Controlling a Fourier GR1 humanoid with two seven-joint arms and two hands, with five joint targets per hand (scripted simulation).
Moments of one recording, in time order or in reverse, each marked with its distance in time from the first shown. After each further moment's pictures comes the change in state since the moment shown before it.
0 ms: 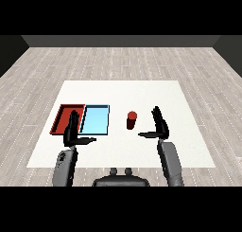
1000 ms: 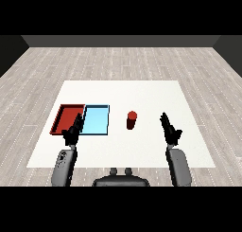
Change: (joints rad) left arm -0.009 0.045 -0.037 0.043 -0.021 0.027 0.338; right arm 0.133 -0.080 -0.013 -0.128 0.050 -0.029 0.236
